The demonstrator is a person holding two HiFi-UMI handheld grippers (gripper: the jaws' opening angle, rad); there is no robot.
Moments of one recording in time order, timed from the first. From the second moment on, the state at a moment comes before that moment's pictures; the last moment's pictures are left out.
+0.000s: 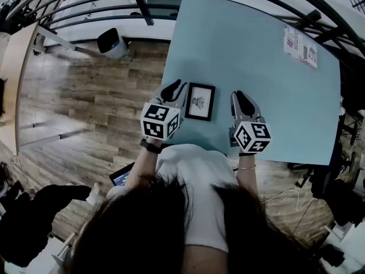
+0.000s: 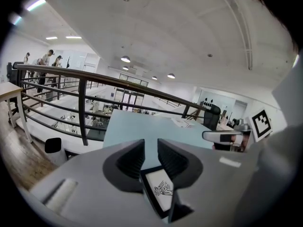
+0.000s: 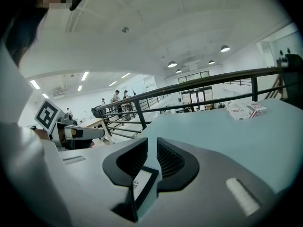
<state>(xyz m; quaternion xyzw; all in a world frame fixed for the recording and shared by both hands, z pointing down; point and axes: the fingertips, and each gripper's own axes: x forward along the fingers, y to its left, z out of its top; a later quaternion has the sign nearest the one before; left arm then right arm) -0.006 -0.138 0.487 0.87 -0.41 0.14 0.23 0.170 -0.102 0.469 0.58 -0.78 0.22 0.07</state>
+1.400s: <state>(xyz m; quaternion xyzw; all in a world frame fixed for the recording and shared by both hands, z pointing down) 0.012 -0.103 0.635 0.81 -0.37 0.22 0.40 0.129 -0.078 0.615 0.50 -0.74 0.44 0.09</state>
